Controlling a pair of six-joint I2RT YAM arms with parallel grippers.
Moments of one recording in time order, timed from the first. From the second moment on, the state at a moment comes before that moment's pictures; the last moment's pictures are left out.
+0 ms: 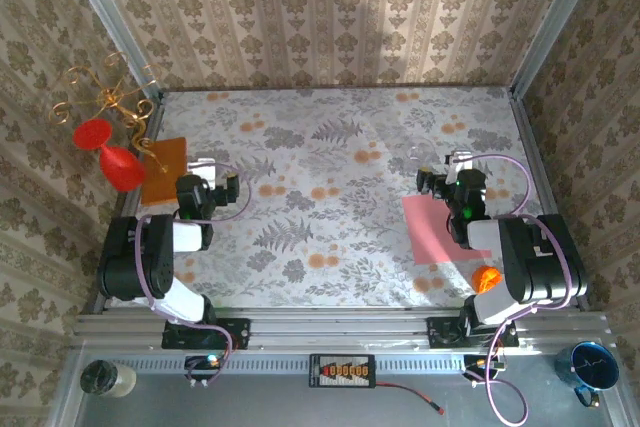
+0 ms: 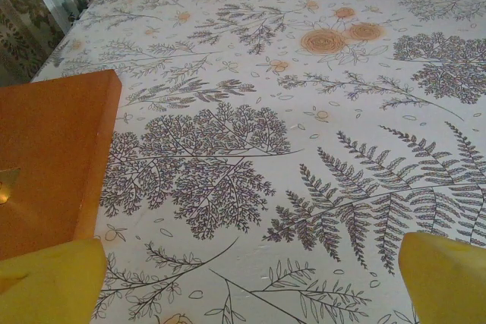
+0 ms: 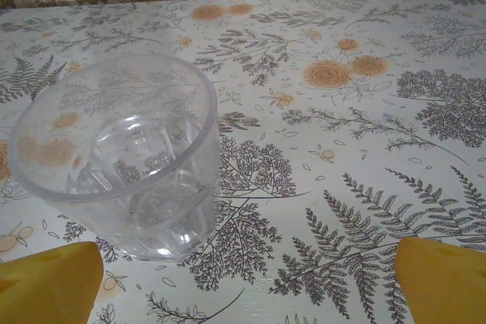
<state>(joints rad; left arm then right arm) -0.02 1.55 0.39 0.78 0.00 0.08 0.01 1.52 0.40 0.75 0.04 0.05</state>
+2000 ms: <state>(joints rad) -0.18 1.41 0.88 -0.07 0.13 -0.28 0.00 1.06 0.71 -0.32 0.10 0.38</state>
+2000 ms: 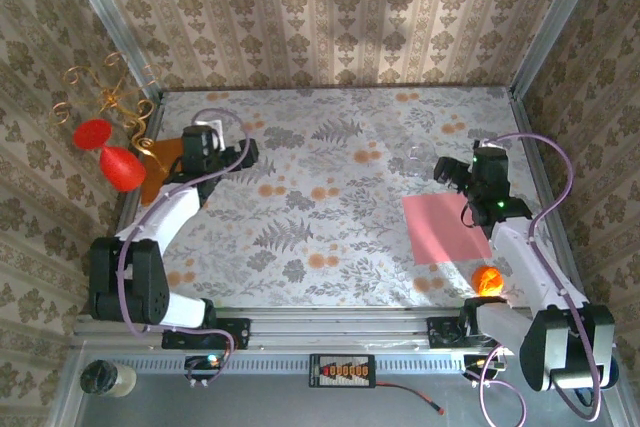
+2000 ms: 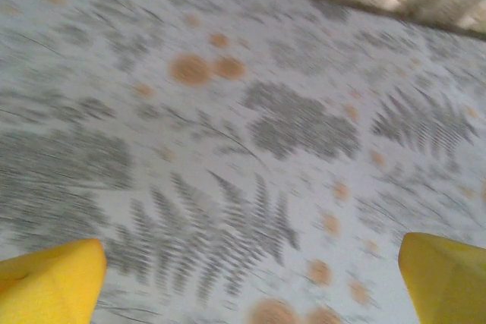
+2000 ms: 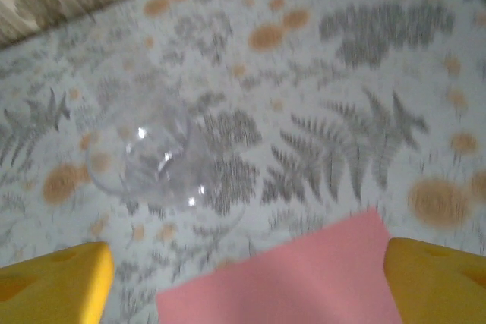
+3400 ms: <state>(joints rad) -0.40 1.61 0.92 -0.09 0.25 -0.47 0.43 1.55 0.77 -0.42 -0.03 0.91</state>
